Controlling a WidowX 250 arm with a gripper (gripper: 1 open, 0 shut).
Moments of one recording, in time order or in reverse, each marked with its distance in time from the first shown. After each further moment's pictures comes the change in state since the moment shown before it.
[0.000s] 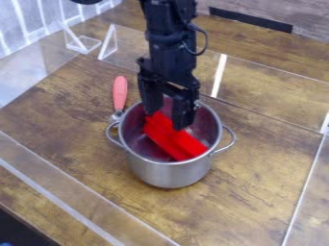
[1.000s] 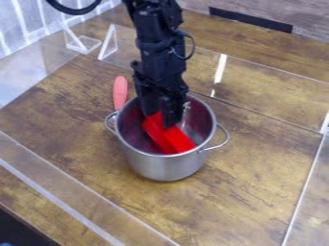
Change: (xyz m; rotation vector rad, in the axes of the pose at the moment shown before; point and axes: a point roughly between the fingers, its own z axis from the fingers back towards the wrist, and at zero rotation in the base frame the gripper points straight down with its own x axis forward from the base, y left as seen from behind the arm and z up) arm 0.002 0.015 -0.020 0.005 -0.046 -0.019
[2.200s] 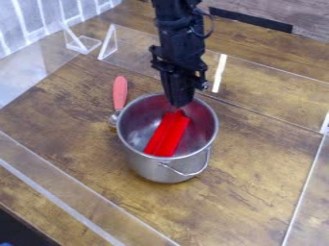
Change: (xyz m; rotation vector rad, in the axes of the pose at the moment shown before) arm 0.028 -0.011 0.019 -0.056 0.023 -0.048
